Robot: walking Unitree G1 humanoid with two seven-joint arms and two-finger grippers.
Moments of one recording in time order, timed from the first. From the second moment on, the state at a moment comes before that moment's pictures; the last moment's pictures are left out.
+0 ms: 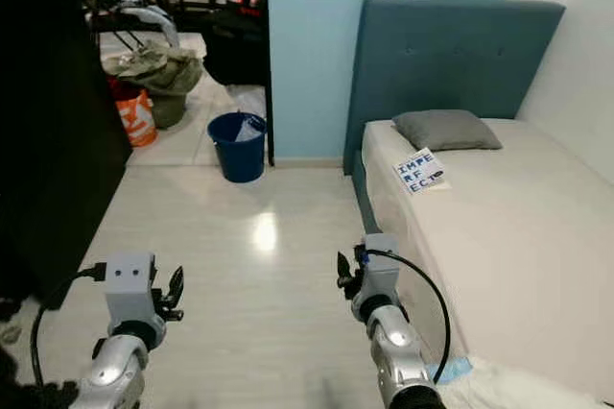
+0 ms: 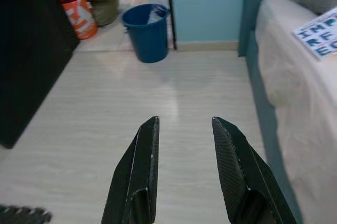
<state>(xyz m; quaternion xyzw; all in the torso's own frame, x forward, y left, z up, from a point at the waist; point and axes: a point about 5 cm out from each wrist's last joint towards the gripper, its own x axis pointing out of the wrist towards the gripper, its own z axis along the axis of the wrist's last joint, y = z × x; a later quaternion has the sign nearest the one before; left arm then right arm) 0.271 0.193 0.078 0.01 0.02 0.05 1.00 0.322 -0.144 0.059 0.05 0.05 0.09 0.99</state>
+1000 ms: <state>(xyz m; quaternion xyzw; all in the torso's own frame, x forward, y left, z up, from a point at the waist) 0.278 0.190 0.080 0.00 0.02 0.04 1.00 0.323 -0.148 0.058 0.05 0.06 0.08 0.99</state>
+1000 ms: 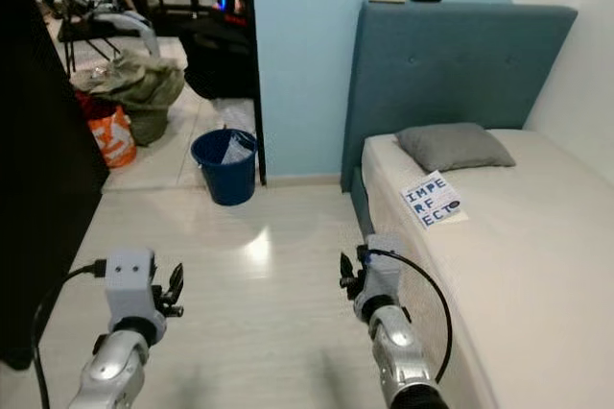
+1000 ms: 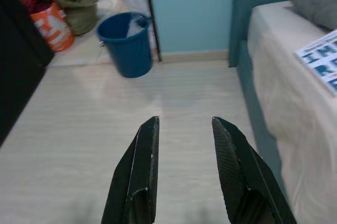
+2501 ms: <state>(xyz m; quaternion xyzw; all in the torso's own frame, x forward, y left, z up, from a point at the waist) 0.284 0.185 0.073 0.05 0.02 0.02 1.00 0.317 -0.164 0.049 0.05 0.08 0.03 0.99</state>
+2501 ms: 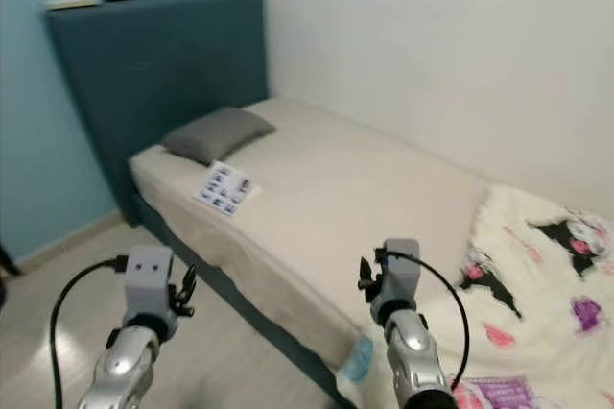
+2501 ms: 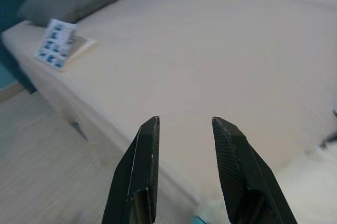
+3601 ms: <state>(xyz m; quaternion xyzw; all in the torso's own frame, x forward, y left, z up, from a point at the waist) 0.301 0.184 0.087 0.05 -0.01 0.01 1.00 0.314 -0.177 0.047 0.04 0.08 0.01 1.00</state>
